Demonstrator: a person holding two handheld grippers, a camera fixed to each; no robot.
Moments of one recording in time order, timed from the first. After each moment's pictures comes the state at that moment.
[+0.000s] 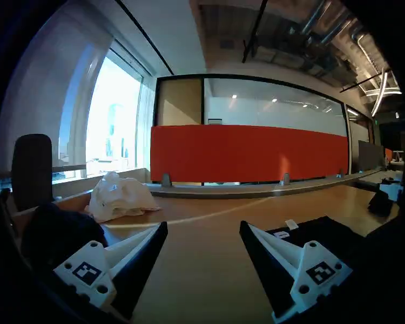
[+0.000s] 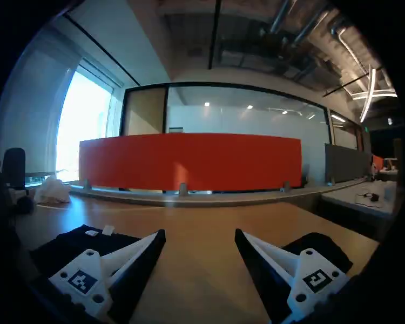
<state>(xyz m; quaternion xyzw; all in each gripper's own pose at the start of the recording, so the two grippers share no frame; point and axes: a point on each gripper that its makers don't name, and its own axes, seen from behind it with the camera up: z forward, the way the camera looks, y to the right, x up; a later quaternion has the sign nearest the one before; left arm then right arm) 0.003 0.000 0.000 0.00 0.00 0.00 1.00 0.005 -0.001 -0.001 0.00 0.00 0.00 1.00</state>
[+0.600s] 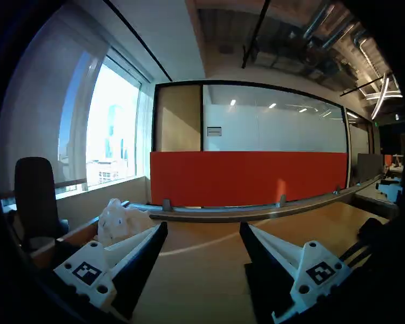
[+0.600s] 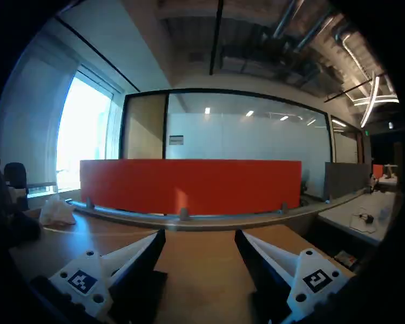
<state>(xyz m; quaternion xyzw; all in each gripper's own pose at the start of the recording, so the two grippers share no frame) 0.139 0.002 -0.013 0.00 0.00 0.01 1.00 0.149 -0.009 -0.012 0.00 0.00 0.00 1.00</state>
